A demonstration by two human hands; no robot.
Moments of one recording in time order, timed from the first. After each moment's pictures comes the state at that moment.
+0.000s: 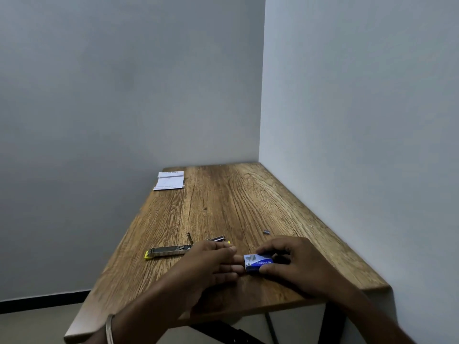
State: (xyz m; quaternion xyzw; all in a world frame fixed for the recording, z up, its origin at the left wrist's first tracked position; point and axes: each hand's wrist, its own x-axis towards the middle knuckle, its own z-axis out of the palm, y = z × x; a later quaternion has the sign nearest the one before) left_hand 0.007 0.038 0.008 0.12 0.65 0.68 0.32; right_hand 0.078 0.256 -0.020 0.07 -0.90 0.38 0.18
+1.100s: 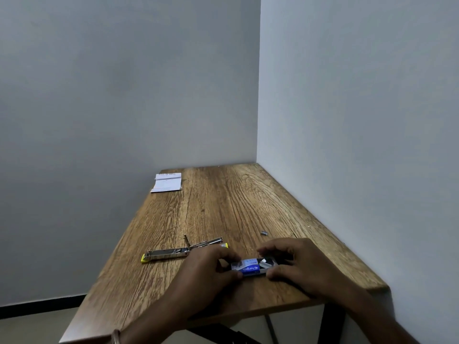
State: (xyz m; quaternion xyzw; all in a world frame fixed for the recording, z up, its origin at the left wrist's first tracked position) left_hand 0.004 0.037 -0.008 0.37 0.87 0.33 -0.04; right_hand 0.081 0.266 -0.018 0.04 -0.92 0.36 0.16
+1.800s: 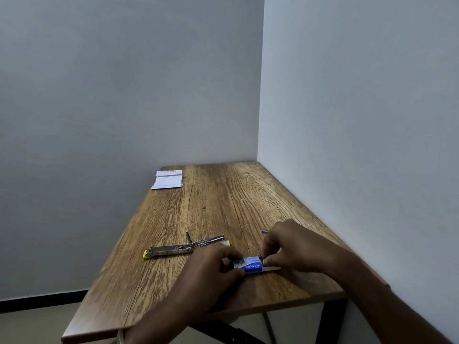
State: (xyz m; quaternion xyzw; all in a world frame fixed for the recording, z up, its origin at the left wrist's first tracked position) left_hand 0.012 0.035 -0.015 0.38 0.85 0.35 -0.06; right_hand 0.063 0.247 0.028 0.05 -0.99 0.14 0.03
